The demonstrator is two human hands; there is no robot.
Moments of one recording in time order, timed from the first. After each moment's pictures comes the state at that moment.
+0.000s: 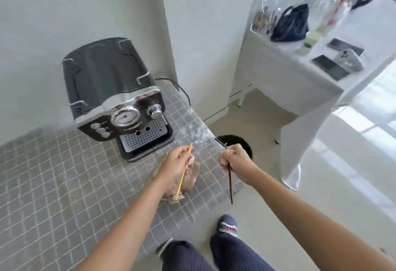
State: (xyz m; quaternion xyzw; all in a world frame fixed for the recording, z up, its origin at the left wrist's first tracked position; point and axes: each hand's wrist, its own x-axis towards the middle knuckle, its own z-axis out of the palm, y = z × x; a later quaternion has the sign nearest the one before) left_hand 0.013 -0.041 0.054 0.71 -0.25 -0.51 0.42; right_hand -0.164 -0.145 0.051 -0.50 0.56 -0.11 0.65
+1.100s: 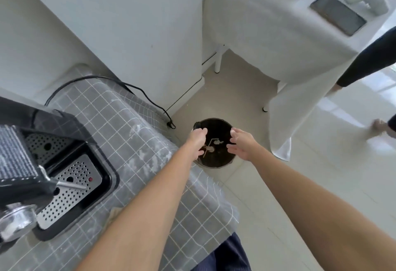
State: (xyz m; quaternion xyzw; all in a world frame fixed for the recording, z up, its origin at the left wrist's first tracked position) left_hand -0.057 -0.323 -0.095 0.73 -0.06 -0.65 0.23; right_hand -0.202 -0.356 -0.102 -0.19 0.69 -0.12 0.69
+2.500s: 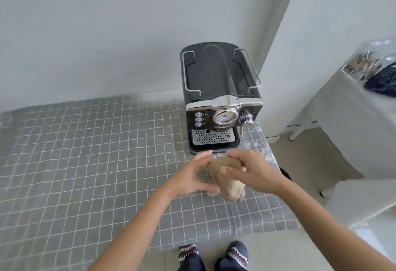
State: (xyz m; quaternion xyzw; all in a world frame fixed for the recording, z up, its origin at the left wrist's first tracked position) left_hand 0.105 0.076 0.080 0.69 -0.39 -0.45 0.40; right_hand -0.036 -0.079 0.167 -0.88 0.15 0.04 0.44
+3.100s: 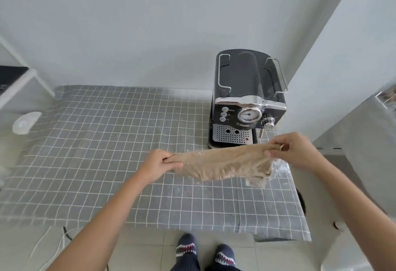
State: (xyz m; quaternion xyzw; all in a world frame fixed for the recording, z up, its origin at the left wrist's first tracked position) left_hand 0.143 0.195 0.090 0.83 -0.27 -0.26 0.41; right_hand -0.043 -0.131 0.194 -0.92 0.20 0.03 0.34
